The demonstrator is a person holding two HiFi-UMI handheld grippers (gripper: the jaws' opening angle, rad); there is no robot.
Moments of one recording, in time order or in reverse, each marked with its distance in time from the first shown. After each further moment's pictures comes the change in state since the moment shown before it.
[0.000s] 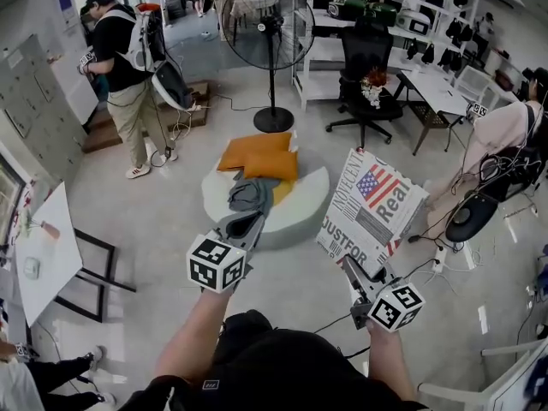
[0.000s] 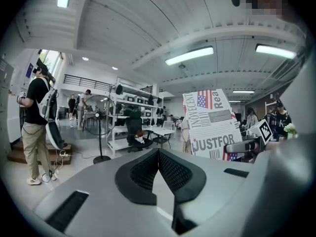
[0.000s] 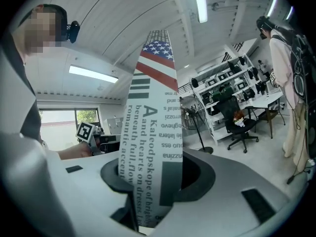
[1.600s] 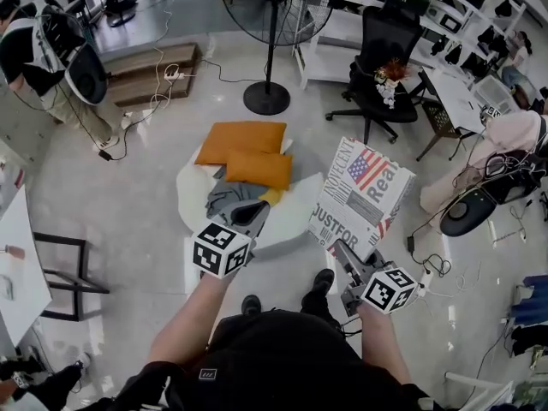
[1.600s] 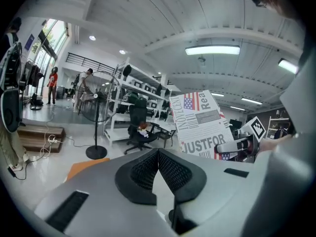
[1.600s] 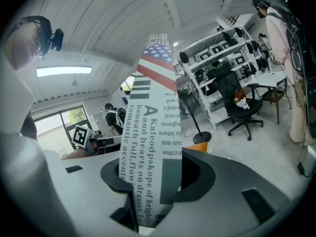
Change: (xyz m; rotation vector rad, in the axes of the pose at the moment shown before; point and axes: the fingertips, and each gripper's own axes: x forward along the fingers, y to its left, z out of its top) left arm 0.281 0.208 0.008 -0.147 0.101 -0.051; right arm 0.297 -0.210 0.050 0.138 0.211 -0.018
